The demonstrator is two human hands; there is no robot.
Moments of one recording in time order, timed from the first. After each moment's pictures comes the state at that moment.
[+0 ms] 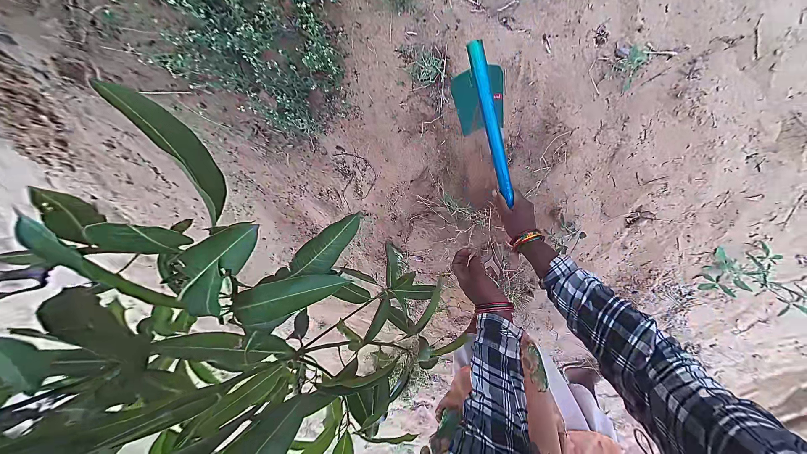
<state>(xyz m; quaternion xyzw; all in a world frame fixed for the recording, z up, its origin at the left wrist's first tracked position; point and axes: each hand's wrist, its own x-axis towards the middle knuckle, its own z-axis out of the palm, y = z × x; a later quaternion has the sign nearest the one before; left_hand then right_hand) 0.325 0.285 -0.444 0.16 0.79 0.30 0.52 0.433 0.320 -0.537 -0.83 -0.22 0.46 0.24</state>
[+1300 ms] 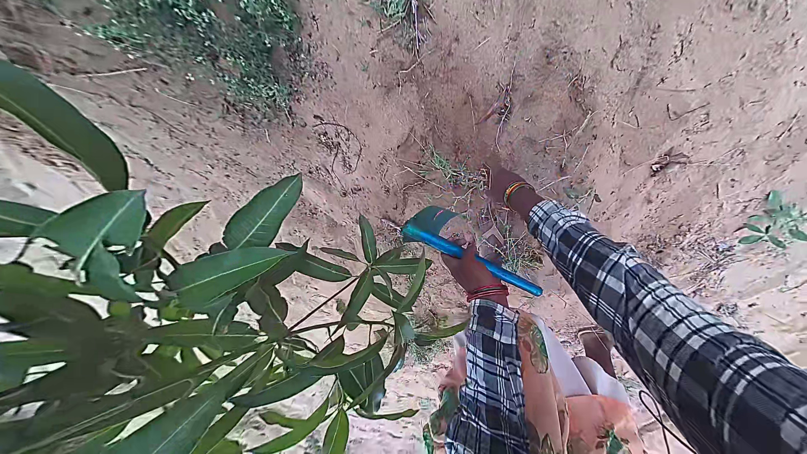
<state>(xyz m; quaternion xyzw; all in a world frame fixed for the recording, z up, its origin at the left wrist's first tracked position) 0.311 0.249 -0.447 0.18 0.83 0.28 0.46 0.424 0.300 -0.633 -0.73 -0.33 0.60 -0.06</state>
